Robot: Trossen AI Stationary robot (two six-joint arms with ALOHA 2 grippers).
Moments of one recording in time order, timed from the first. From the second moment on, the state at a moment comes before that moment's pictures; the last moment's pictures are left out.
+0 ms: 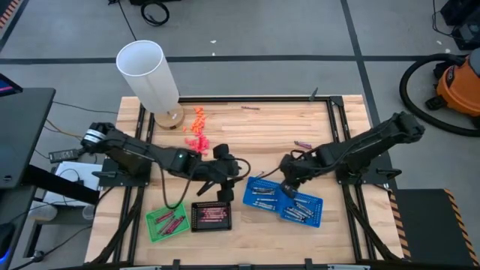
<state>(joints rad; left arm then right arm) -0.27 1.56 1.27 -0.42 -0.36 -0.19 0.29 1.35 0.92 -0.75 0.07 0.91</state>
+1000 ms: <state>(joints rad) -0.37 1.49 1.27 -0.51 -0.54 -0.24 0.16 1.58 0.92 -0.40 0.04 0.50</state>
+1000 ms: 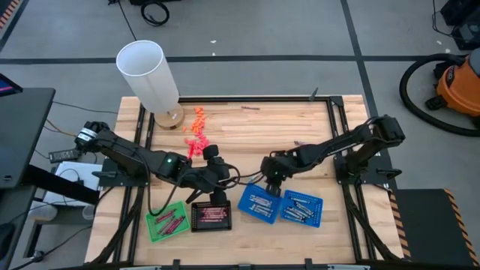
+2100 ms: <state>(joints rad) -0.40 1.28 1.28 -0.98 -0.54 -0.68 -0.05 1.78 0.90 -0.21 -0.16 -0.25</state>
